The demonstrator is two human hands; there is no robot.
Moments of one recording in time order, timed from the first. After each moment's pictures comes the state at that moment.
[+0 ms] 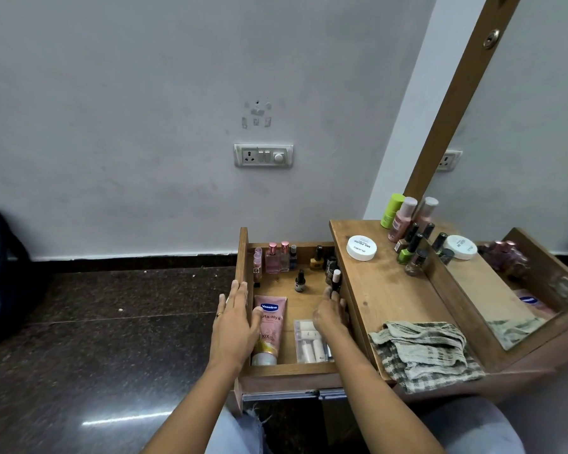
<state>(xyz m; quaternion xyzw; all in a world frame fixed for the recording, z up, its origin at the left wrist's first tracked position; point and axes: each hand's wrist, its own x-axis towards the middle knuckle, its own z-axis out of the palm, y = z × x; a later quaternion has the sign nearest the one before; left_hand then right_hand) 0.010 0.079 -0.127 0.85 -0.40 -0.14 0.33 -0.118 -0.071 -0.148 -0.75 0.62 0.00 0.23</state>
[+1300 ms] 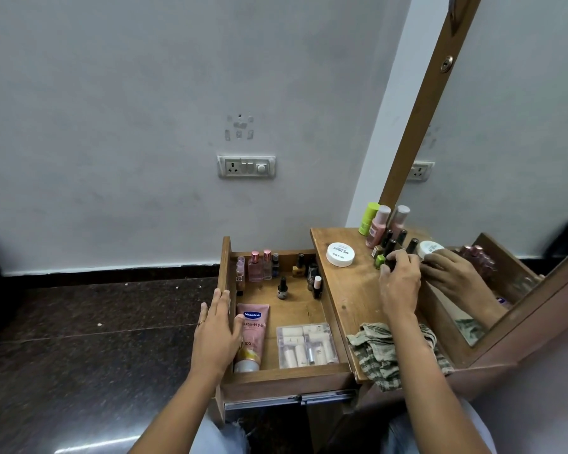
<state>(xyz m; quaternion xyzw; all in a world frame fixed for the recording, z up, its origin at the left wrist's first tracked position) 0.012 0.078 -0.131 0.85 -0.39 -0.14 0.31 -0.255 -0.156 -0.069 -0.69 0.61 -0.37 0.09</state>
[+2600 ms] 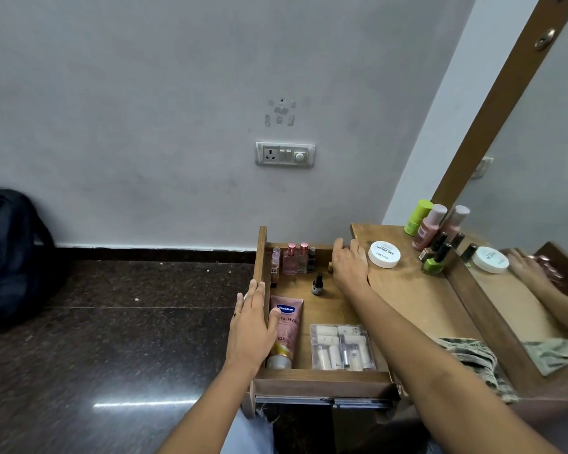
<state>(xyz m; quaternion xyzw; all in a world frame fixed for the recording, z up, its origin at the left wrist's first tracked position) 0.010 0.079 -0.127 0.84 -0.40 -0.14 0.34 -0.082 -0.152 -0.104 -0.88 0.46 -0.01 -0.15</state>
